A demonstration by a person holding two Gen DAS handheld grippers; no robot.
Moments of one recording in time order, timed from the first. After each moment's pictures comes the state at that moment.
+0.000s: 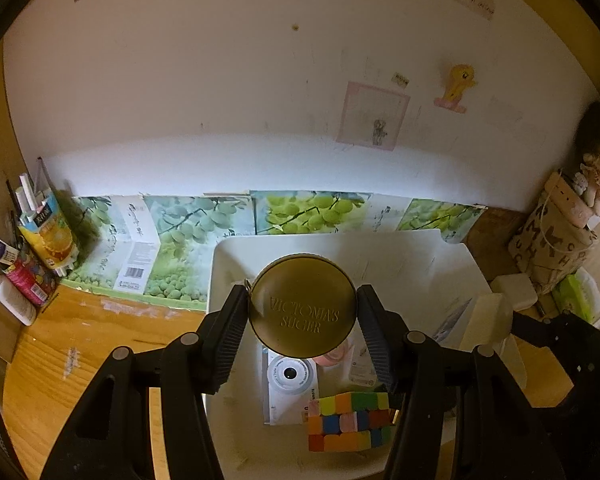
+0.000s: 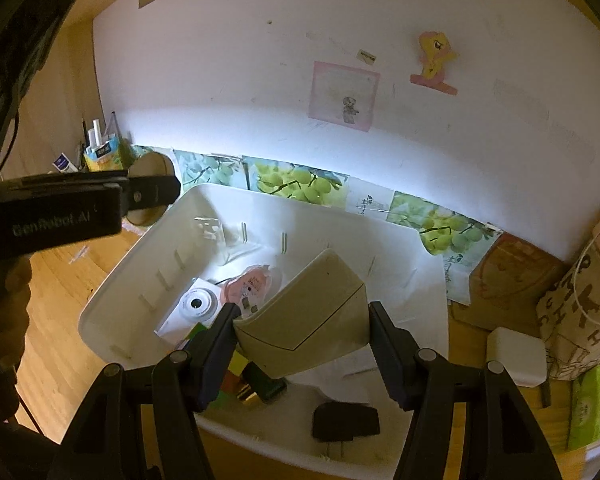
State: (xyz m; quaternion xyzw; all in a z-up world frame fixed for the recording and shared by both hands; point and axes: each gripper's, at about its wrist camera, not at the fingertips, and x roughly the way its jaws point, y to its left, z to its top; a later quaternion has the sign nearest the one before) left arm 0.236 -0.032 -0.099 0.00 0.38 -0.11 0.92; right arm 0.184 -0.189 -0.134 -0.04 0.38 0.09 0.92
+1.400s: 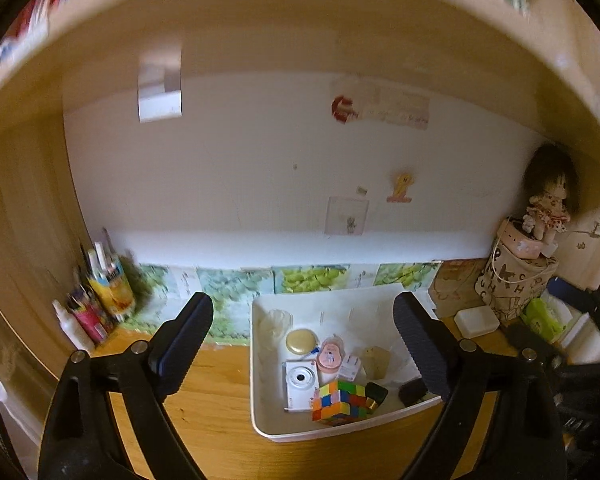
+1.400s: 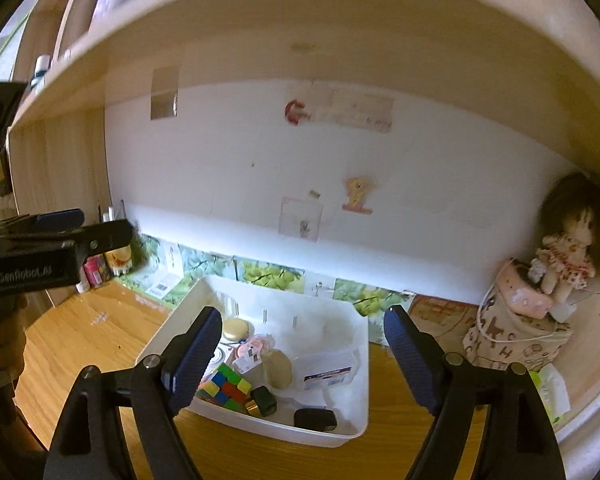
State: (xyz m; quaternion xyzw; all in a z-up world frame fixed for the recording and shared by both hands) left arm 0.108 -0.012 0.016 0.02 0.25 -0.10 0.96; right arm 0.070 -0.206 -0.005 -0.03 0.25 0.03 0.97
